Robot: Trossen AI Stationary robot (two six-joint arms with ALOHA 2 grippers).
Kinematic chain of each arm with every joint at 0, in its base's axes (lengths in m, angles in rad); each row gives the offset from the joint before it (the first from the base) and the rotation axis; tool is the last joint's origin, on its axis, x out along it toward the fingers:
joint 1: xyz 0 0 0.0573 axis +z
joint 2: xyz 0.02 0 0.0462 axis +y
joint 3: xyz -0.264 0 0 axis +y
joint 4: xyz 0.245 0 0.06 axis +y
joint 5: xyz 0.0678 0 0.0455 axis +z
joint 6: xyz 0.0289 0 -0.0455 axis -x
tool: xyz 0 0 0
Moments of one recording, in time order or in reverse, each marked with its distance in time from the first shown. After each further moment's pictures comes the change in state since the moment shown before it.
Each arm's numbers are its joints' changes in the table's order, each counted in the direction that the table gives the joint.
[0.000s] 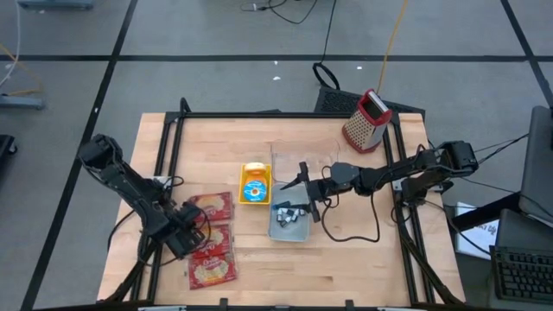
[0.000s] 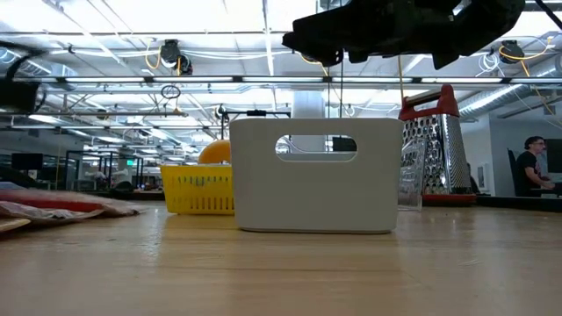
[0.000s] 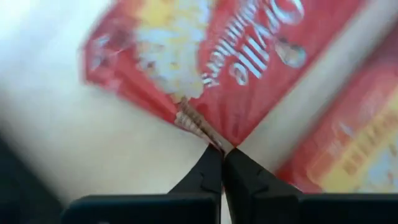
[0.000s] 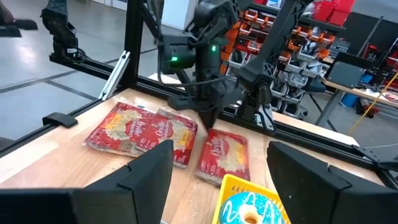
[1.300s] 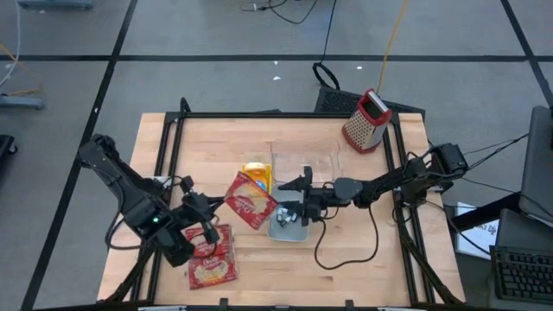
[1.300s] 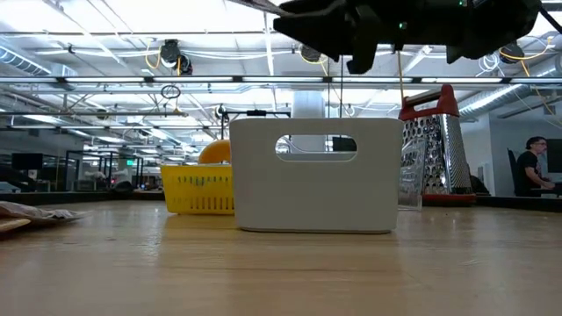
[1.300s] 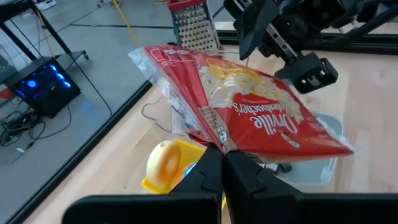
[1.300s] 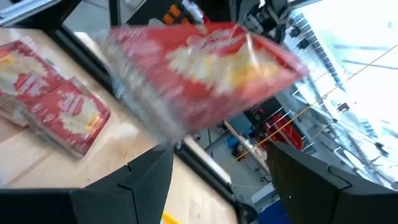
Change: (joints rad) left arm 0.111 -0.008 -0.719 0.121 0.794 -0.759; right arm 0.138 0.107 -0.004 -0.263 -0.370 0.590
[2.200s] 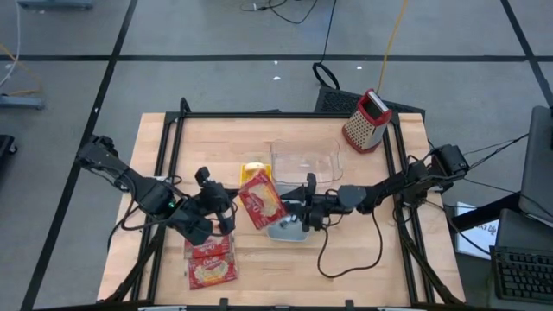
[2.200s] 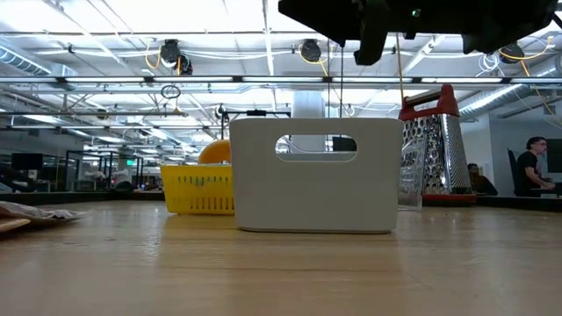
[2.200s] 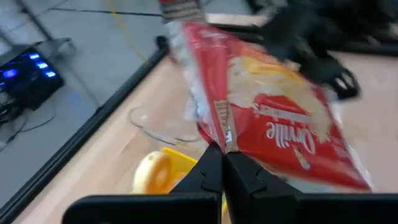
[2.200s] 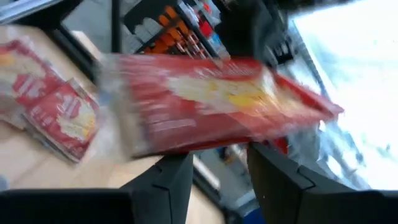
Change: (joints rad) left arm 0.166 0.000 0.000 -0.224 -0.149 -0.238; right arm 0.075 0.000 0.000 -0.033 -0.097 0.074
